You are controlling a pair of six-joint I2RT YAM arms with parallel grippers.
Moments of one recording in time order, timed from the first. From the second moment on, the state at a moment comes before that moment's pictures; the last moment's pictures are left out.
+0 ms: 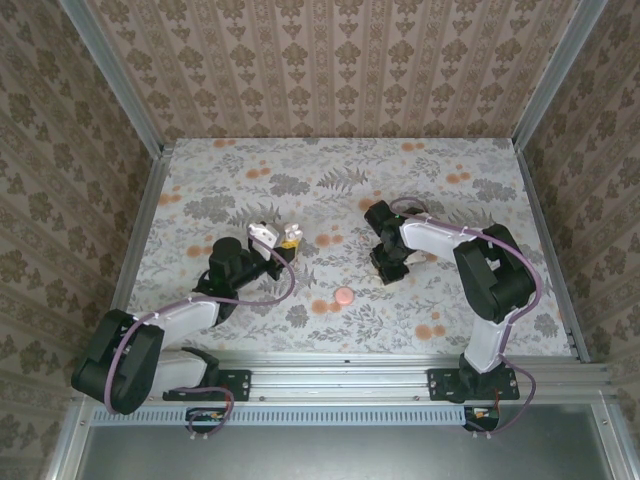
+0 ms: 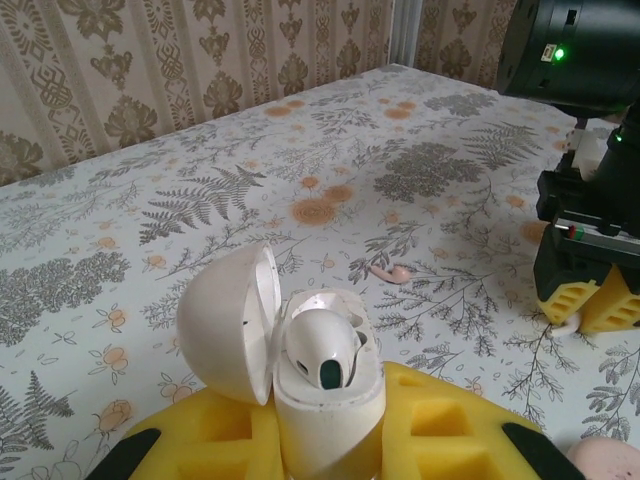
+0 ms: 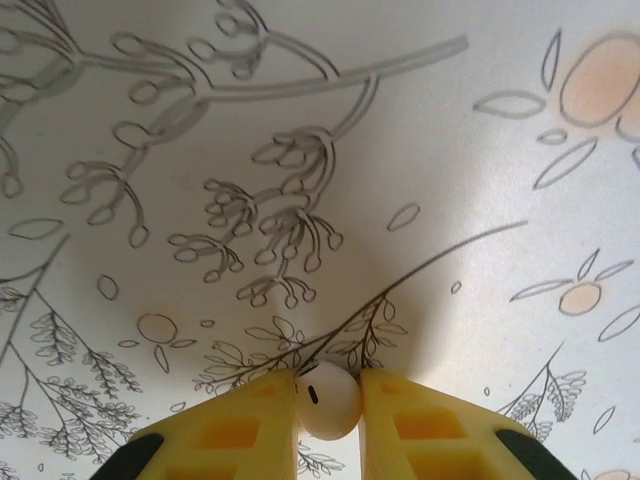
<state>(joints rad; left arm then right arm) -0.48 1.23 0.33 0.67 0.40 0.07 0.48 1.83 1.14 -0.81 -0.06 1.66</state>
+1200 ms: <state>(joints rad) -0.51 1.53 0.45 0.81 0.58 -0.01 0.60 1.46 0.98 -0.20 0.18 0.73</state>
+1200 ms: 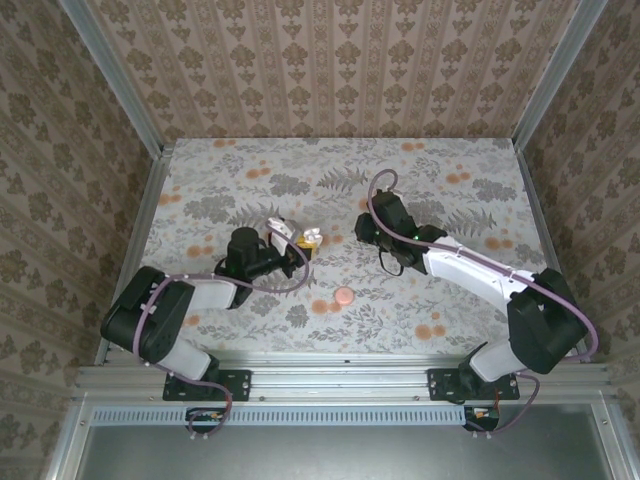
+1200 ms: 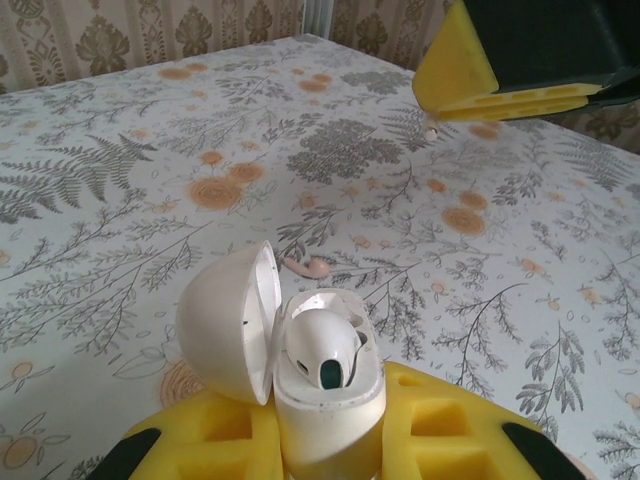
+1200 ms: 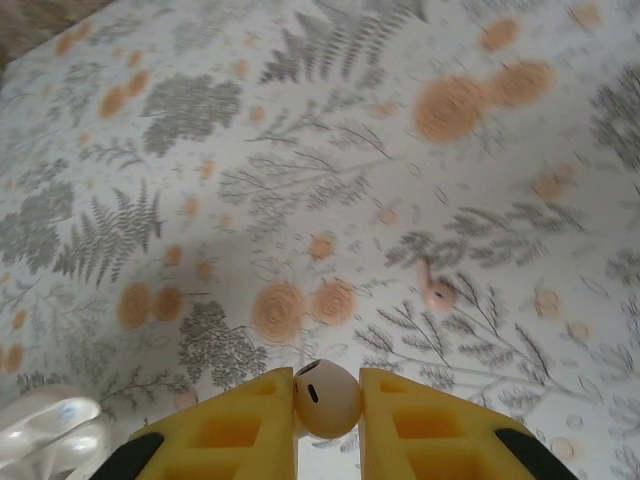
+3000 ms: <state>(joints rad) -0.51 1.53 0.54 0.83 0.72 -0.03 0.63 1.44 0.88 0.25 -0.18 -0.31</state>
